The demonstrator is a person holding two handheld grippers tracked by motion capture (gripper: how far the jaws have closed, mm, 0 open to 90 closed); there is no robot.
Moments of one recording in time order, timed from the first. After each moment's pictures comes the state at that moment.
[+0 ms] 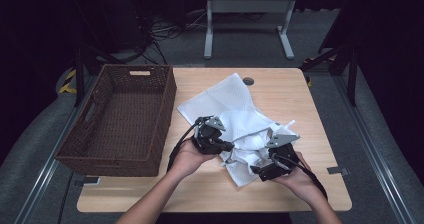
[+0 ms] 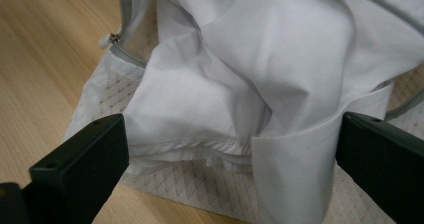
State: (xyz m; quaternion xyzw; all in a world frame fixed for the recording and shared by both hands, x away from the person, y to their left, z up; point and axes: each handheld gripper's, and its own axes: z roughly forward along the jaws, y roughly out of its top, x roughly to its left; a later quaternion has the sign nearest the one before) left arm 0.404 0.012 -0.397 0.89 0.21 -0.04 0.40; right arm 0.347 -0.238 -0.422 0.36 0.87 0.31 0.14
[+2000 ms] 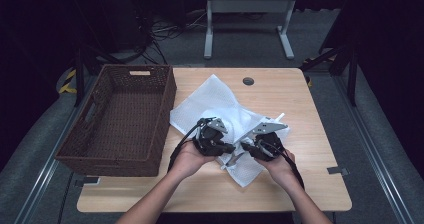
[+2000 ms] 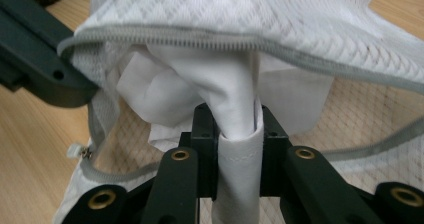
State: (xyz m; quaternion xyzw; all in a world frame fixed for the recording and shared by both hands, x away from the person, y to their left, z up) left arm 0.399 0.010 -0.394 0.90 0.20 -0.04 0.40; right arm 0.380 -0.207 -0.420 0.39 0.83 0.37 0.15
